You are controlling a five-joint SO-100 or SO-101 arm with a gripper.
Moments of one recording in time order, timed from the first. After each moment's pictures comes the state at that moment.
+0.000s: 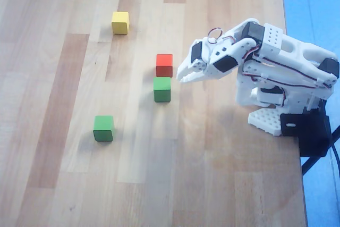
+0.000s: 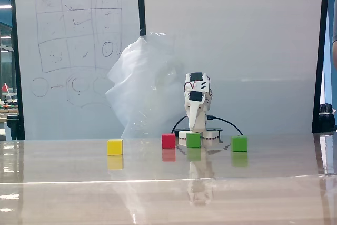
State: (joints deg) arm 6.4 195.9 178.5 66.5 -13.3
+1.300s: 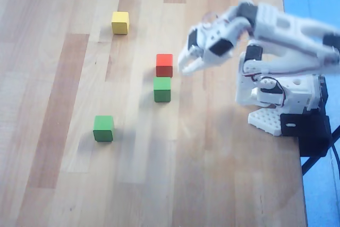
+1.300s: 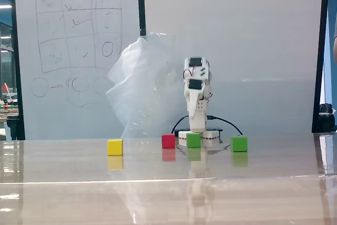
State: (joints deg) arm 6.4 160.5 151.2 69.3 -13.3
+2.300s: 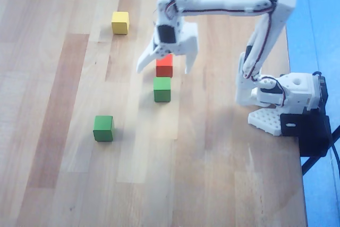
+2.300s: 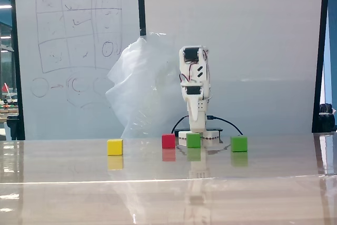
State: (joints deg) arm 6.4 102.0 115.3 84.1 -13.4
